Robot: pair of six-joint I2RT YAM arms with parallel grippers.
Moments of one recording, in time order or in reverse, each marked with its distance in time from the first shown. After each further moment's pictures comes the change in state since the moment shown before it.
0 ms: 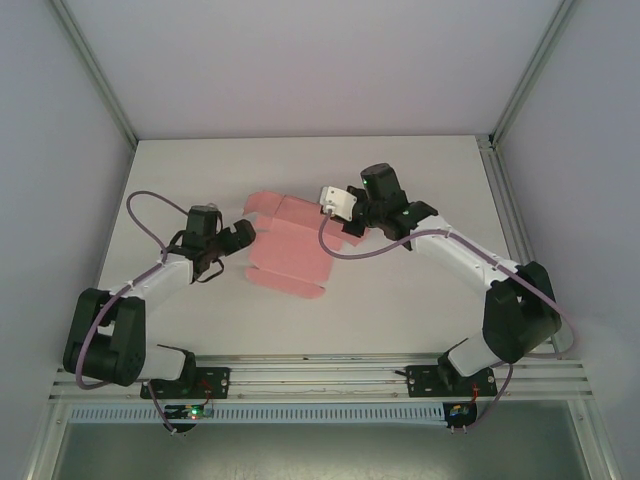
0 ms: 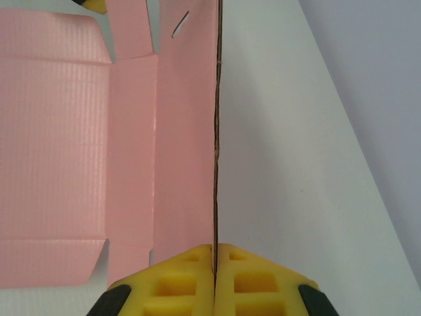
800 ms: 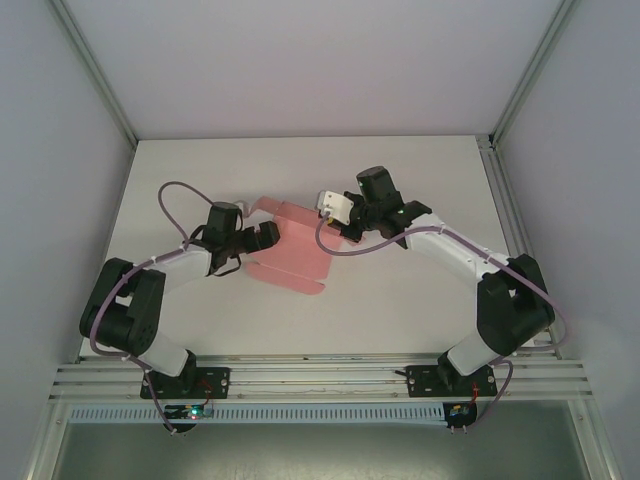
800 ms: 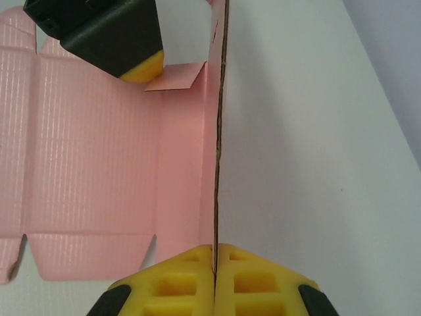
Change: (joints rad) left arm -0.108 0.183 0.063 0.127 0.107 0.070; right arm 0.001 0.051 0.001 -0.026 -0.055 0.018
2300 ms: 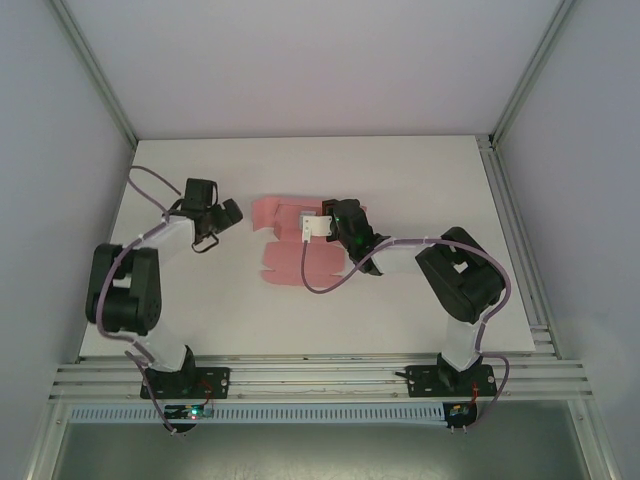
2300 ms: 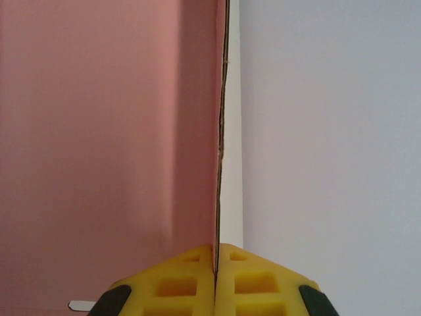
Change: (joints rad) left arm 0.213 0.187 0.300 -0.254 -0.147 -0.052; right arm 0.117 0.284 -0.227 0.883 0.572 -0.500
